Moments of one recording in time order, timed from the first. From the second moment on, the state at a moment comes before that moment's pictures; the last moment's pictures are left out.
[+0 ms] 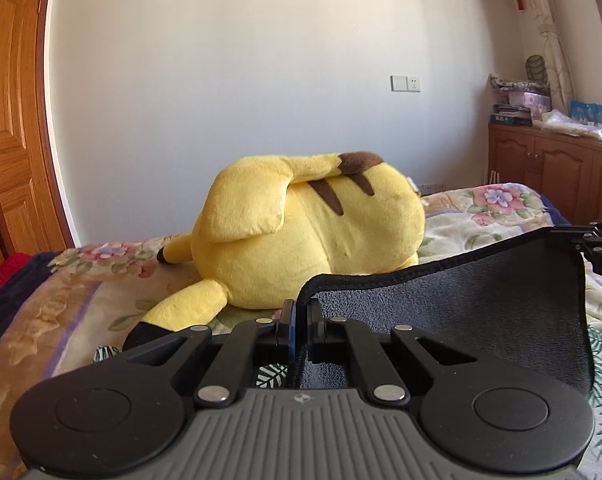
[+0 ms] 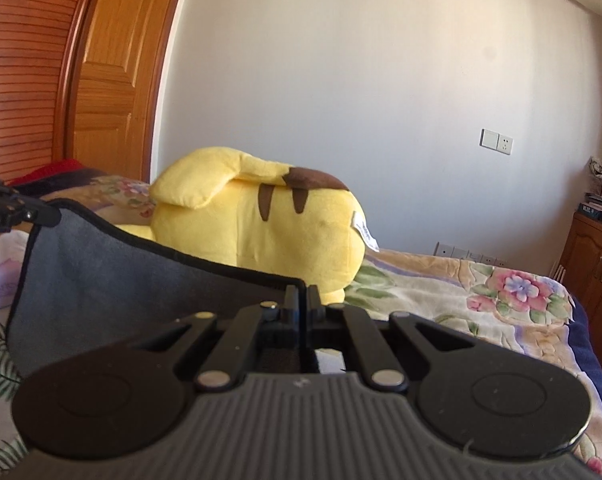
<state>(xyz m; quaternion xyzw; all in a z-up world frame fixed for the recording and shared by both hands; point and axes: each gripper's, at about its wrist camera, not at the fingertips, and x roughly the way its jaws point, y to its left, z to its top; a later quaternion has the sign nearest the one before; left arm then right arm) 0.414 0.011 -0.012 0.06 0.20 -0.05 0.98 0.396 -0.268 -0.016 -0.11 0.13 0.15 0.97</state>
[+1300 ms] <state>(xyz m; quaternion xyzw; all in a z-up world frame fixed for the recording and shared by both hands) 0.394 -0.006 -0.014 0.06 0.25 -0.04 0.97 0.379 -0.270 -0.012 -0.09 0.19 0.15 0.97</state>
